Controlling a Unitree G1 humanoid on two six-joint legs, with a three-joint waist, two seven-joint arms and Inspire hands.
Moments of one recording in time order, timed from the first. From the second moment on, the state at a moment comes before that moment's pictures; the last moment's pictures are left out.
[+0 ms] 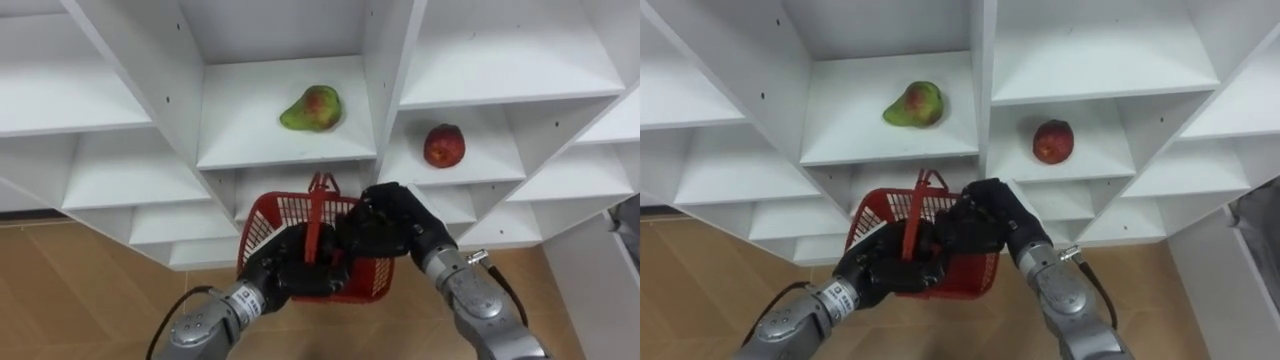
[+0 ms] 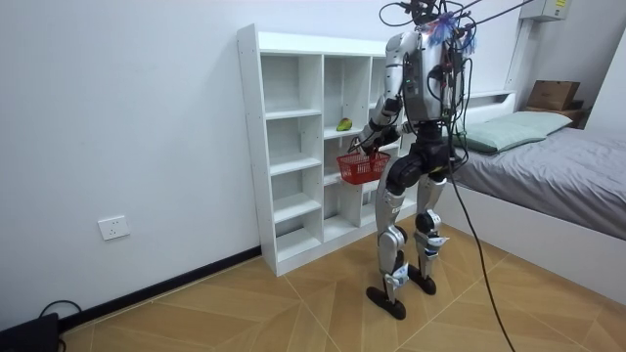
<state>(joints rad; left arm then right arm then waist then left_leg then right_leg) -0.07 0.21 -0.40 0.58 -0.52 -0.17 -0.43 -0.14 -0.23 0.34 0.56 0.12 -0.25 0.07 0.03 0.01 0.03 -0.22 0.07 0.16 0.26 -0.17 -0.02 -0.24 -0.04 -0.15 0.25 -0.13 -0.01</state>
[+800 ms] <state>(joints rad) -0.07 0.22 -0.46 0.49 -0.60 -0.17 -0.40 -0.14 -0.22 0.38 0.55 0.40 -0.26 0.00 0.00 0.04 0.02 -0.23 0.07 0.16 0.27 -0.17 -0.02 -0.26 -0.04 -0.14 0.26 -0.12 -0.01</state>
